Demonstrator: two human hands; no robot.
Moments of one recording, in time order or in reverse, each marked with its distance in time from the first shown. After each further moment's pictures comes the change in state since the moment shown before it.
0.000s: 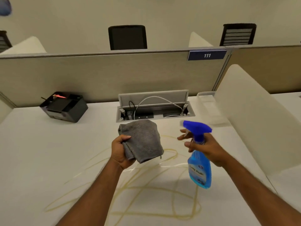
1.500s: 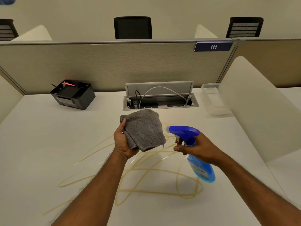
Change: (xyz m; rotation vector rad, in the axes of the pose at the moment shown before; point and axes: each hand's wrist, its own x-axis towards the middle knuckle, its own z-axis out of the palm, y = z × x) left_hand -0.027 -0.005 -0.023 -0.112 -0.118 0.017; right_hand -0.041 -0.019 0.071 -0.174 -0.054 -0.007
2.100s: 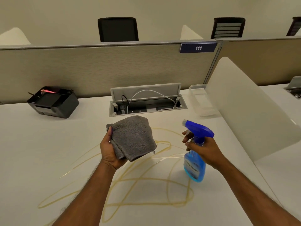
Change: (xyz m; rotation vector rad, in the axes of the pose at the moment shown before) left_hand 0.016 -0.008 -0.001 0.017 0.078 -0.028; right_hand -0.005 0.045 -0.052 0.104 0.298 0.016
